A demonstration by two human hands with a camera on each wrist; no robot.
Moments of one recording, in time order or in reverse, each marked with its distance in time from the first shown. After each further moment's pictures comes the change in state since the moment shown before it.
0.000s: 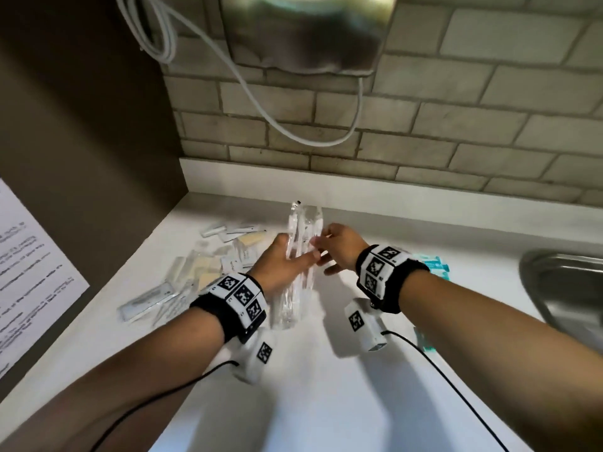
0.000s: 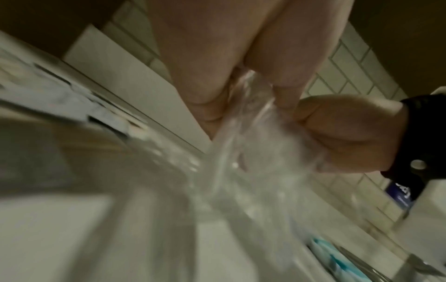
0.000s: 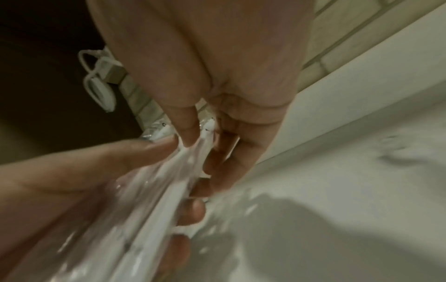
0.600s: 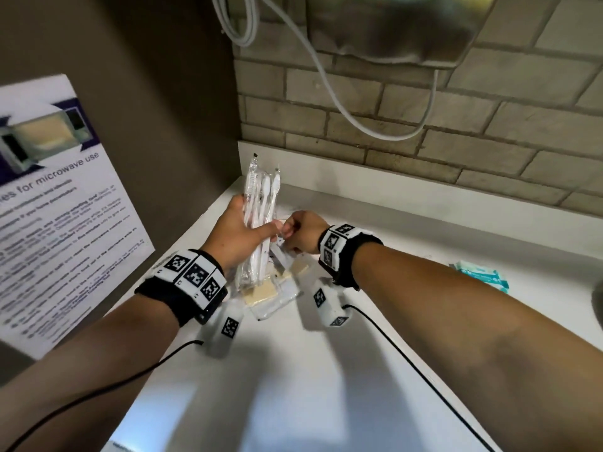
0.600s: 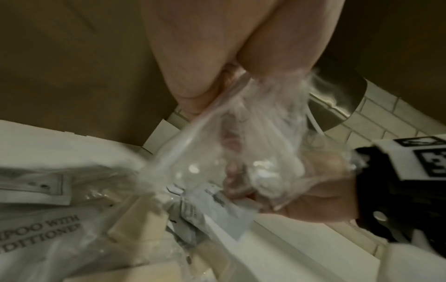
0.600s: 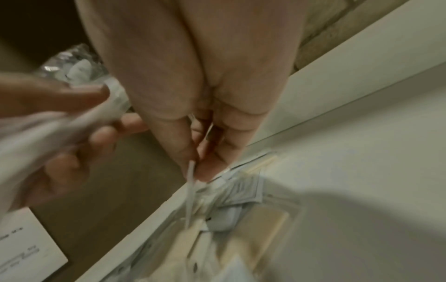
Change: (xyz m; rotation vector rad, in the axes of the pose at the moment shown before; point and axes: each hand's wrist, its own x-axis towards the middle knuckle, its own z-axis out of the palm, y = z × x) left_hand -0.044 -0.010 -0.118 -0.058 0.393 0.114; right_hand 0.037 -0.055 0.116 -0.419 -0.208 -0.118
